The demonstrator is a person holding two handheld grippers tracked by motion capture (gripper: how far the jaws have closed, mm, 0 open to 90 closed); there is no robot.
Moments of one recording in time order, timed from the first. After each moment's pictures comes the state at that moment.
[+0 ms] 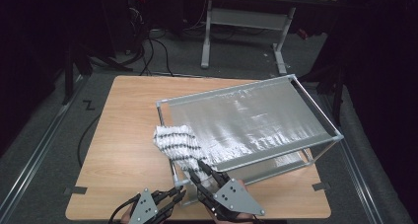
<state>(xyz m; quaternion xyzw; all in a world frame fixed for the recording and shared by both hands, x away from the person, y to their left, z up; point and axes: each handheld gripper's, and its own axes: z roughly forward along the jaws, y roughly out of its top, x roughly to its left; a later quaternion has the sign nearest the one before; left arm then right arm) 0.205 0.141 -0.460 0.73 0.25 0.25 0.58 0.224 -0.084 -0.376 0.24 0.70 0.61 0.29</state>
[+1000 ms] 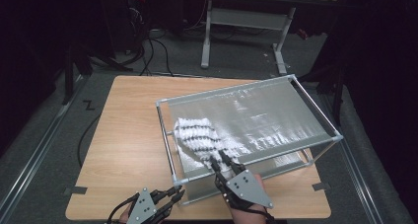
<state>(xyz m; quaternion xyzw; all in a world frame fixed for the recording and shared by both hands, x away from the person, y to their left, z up) 0.206 0.145 -0.459 0.73 0.25 0.25 0.58 0.246 -0.112 -0.381 0.29 0.69 0.55 0.37</state>
